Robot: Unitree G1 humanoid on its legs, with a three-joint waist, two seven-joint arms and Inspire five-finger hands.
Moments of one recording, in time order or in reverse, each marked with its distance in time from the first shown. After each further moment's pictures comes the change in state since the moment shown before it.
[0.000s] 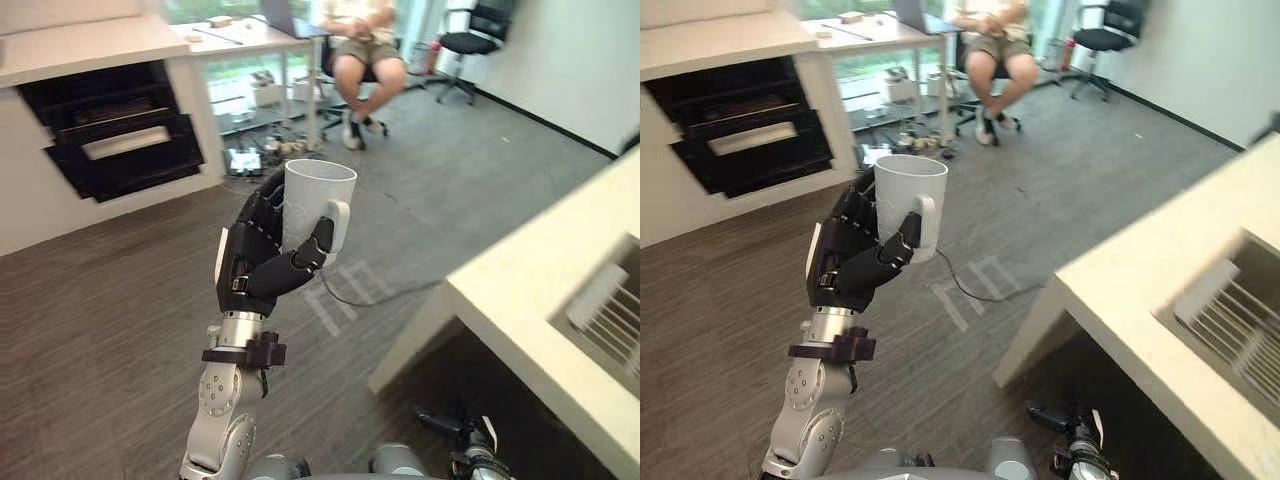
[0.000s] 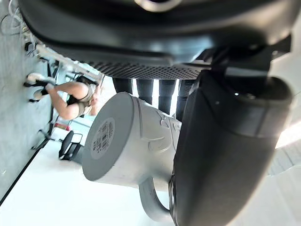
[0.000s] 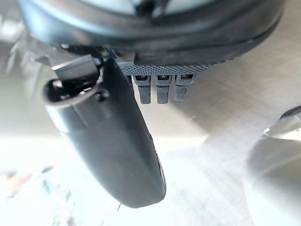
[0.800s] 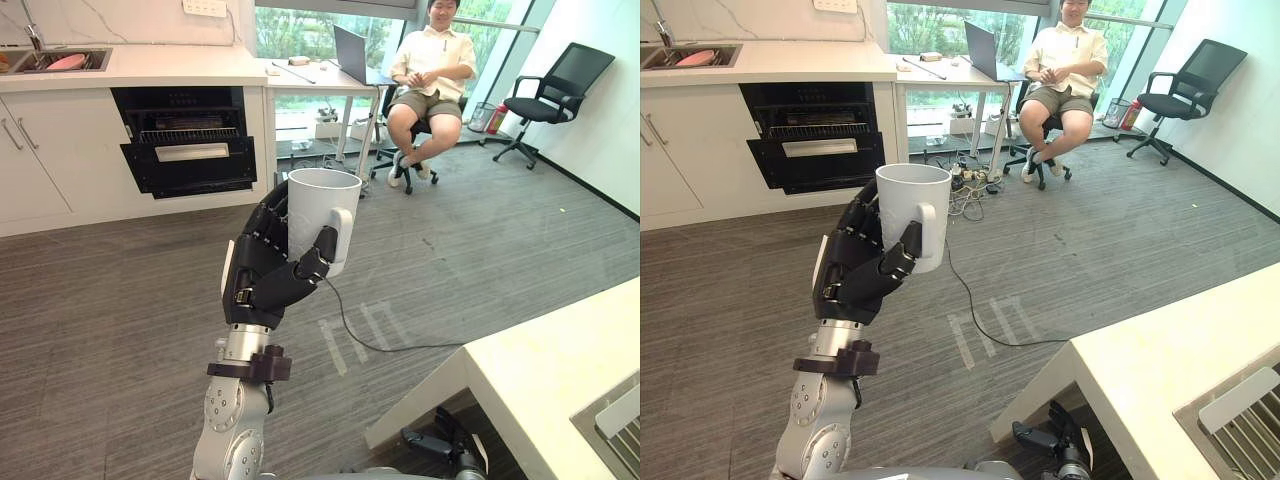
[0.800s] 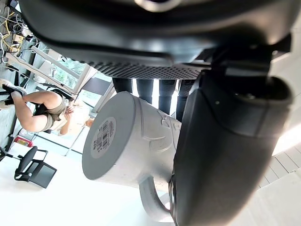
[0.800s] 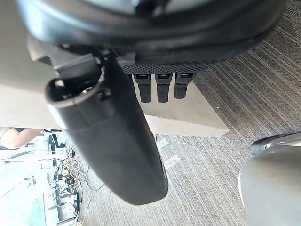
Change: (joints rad) left arm 0.087 -0.053 -0.029 -0.012 -0.020 -0.005 -0.046; right arm 0.149 0.022 0.085 -0.091 -0.038 0.052 0.000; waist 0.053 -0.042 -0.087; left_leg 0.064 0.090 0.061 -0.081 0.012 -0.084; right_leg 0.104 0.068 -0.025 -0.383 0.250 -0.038
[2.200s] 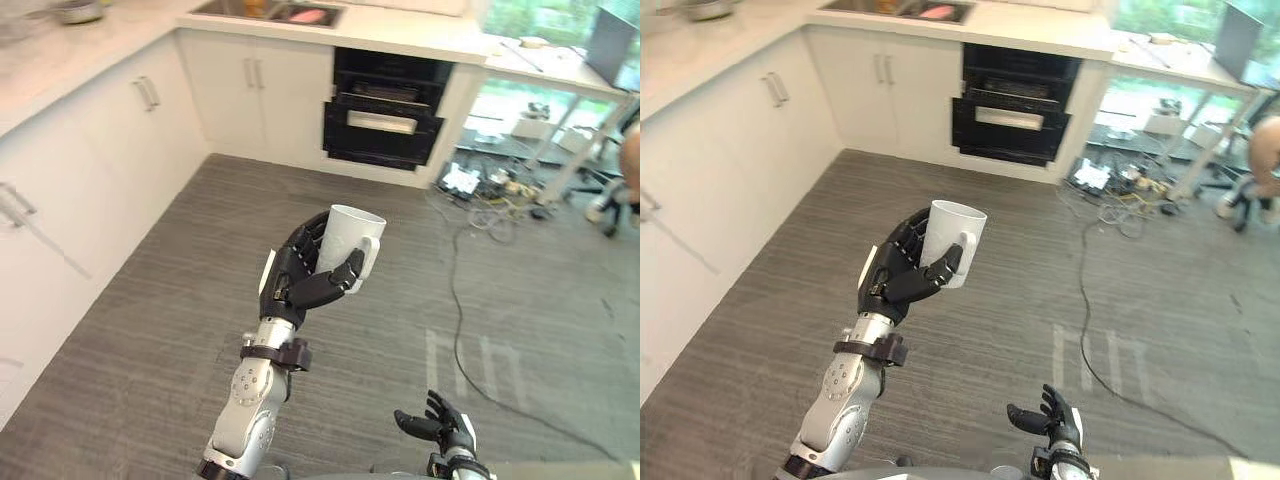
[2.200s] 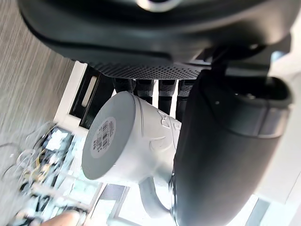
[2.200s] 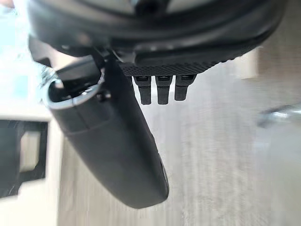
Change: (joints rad) left arm -0.122 0.064 -0.071 0.246 0.043 0.048 0.079; right arm -0.162 -0.010 0.003 0.115 -0.040 -0.041 -0.061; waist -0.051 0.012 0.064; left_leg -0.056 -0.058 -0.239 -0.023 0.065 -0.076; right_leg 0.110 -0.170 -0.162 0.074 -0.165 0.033
